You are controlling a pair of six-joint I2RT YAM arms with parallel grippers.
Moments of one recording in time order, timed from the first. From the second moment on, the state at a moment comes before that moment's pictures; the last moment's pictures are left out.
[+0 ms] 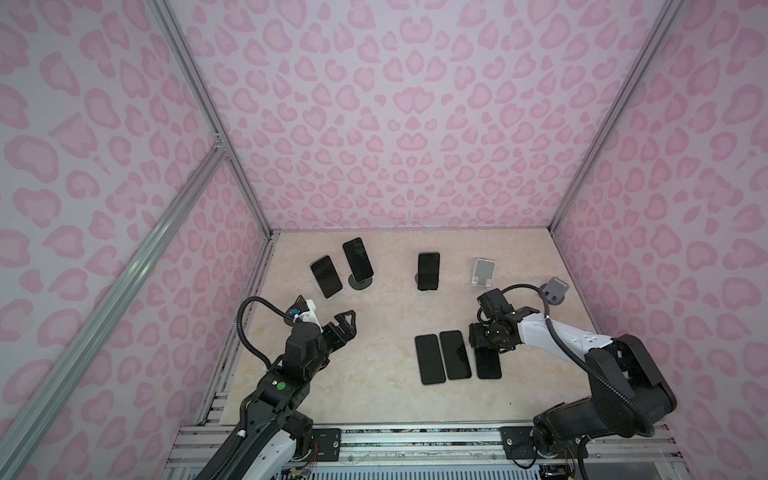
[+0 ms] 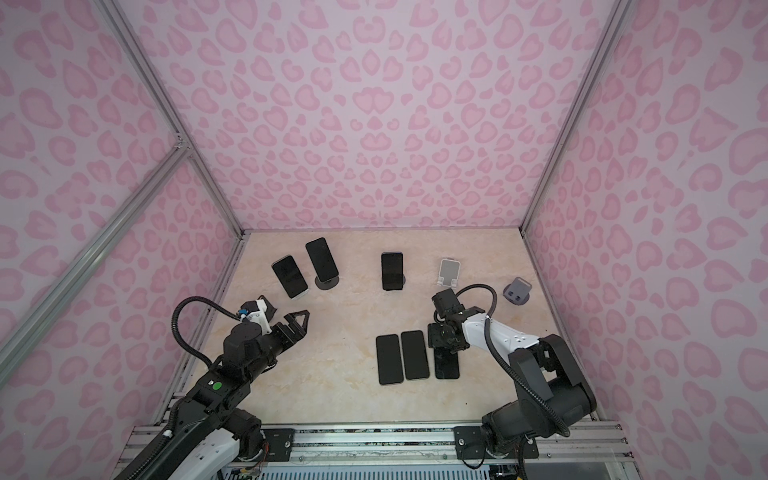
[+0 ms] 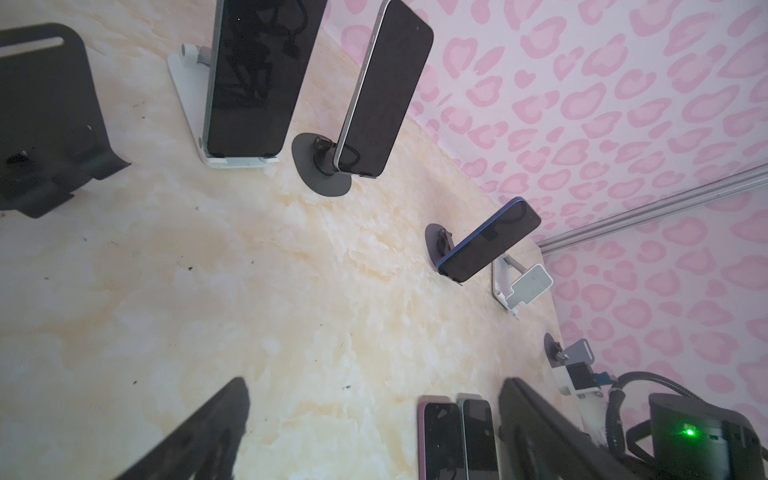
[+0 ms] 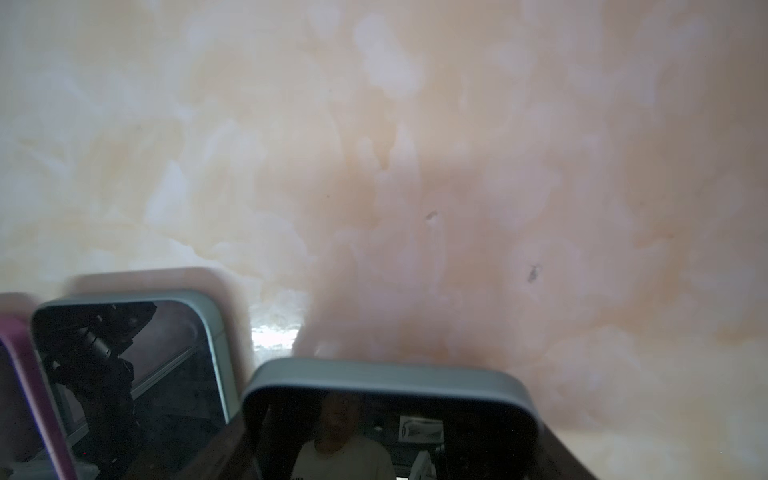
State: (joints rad) left arm -0.41 0.61 0.41 -0.23 -0.07 -0.87; right arm 0.39 1.49 0.73 -0.52 0.04 0.40
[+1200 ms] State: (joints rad) left arm -0.41 0.64 0.41 -0.22 -0.05 -0.94; right arm 0.43 1.49 0.66 -0.35 0.10 0.41
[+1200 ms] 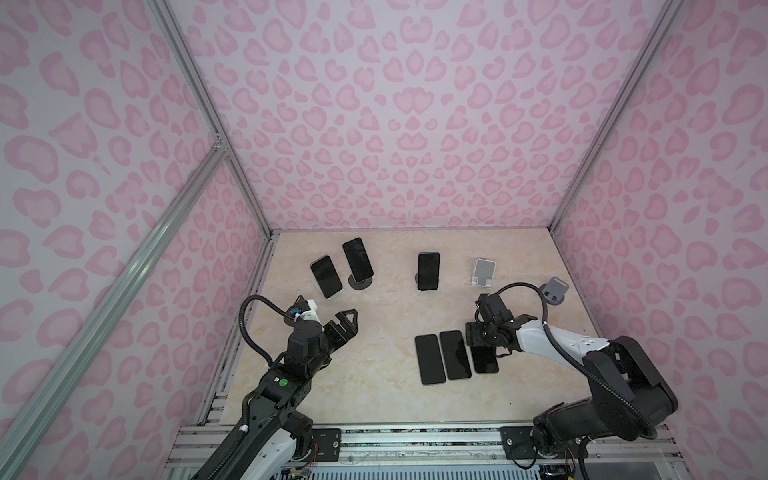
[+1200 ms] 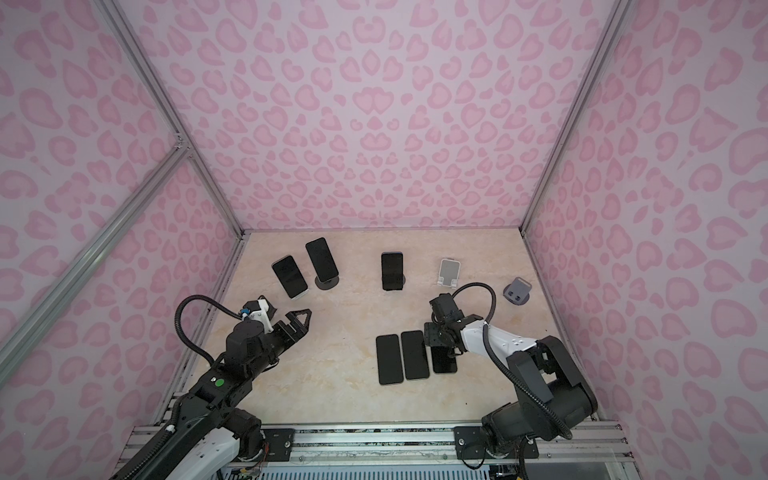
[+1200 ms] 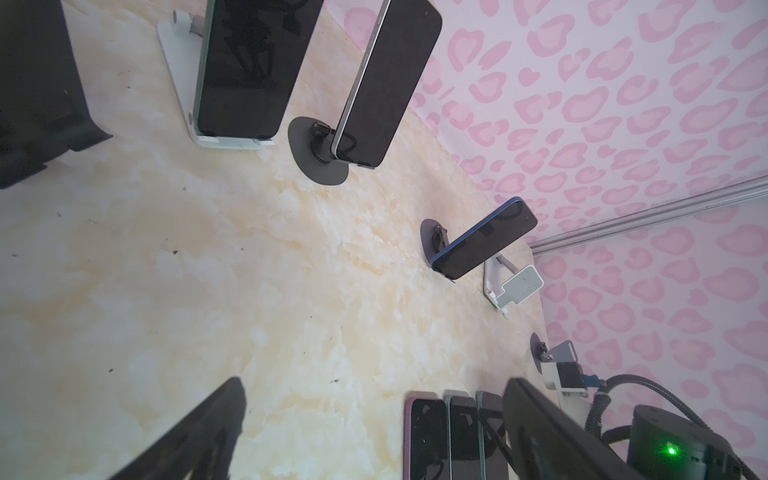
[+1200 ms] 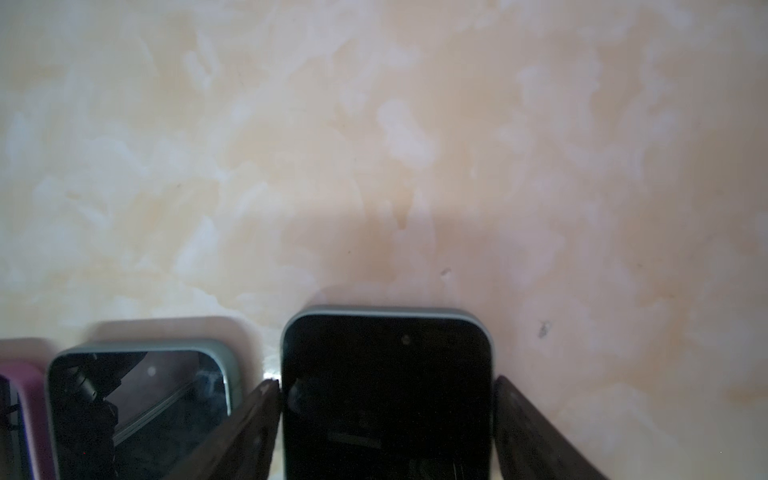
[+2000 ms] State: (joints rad) left arm -0.41 0.63 0.45 -0.23 -0.04 -0.93; right arm 0.40 1.33 0.73 -0.49 -0.01 0.48
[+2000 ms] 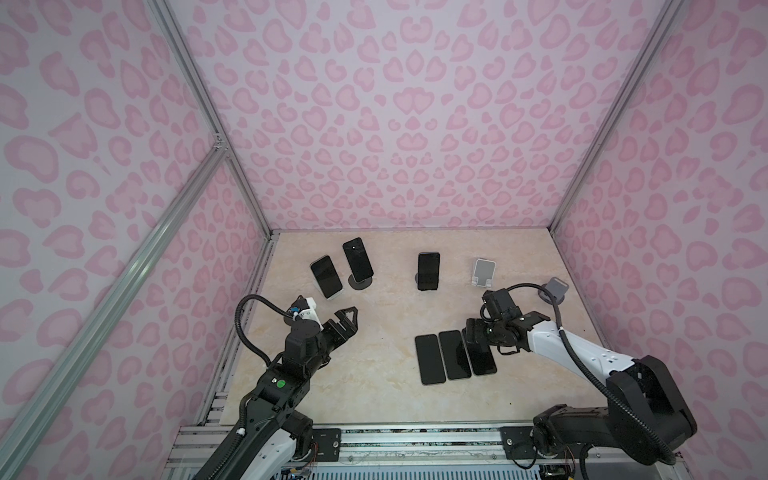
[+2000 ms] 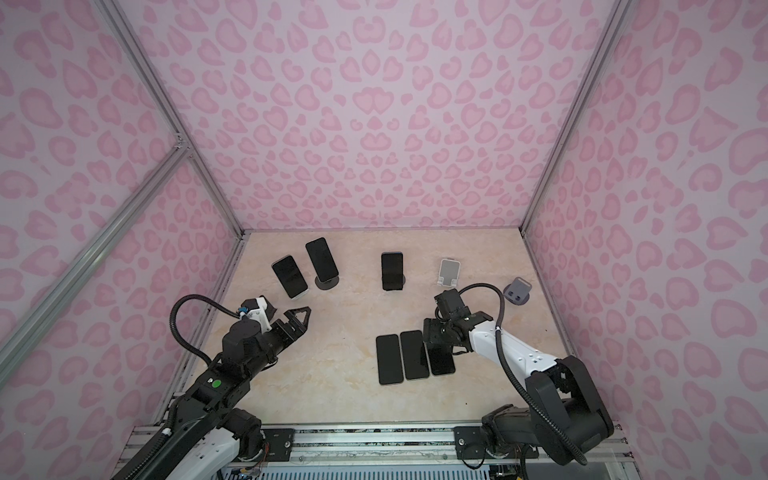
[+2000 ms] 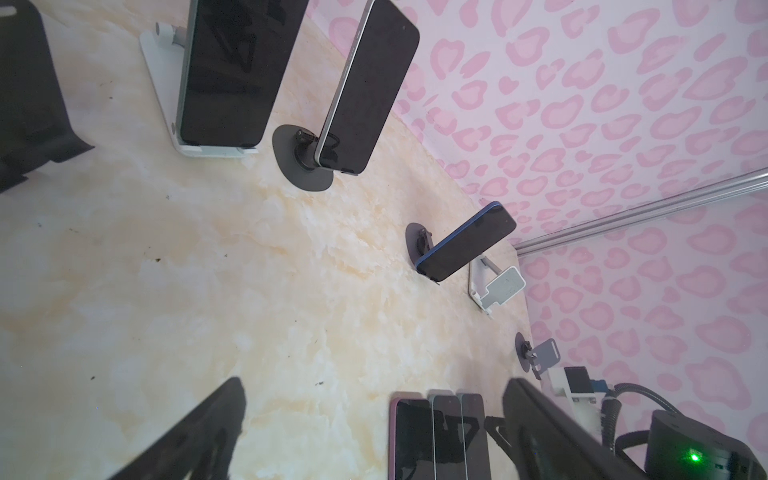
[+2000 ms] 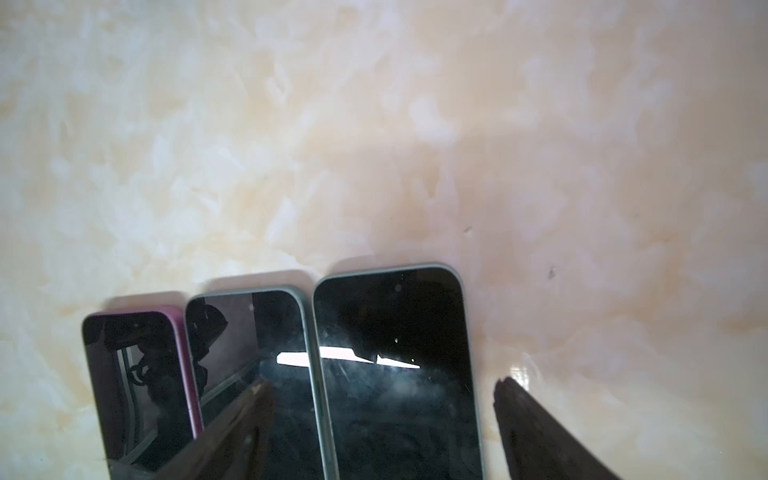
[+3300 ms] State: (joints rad) left arm -0.42 0.58 0.59 -0.43 -0.08 -0.95; right arm 0.40 0.60 0.58 -0.49 0.08 0.49
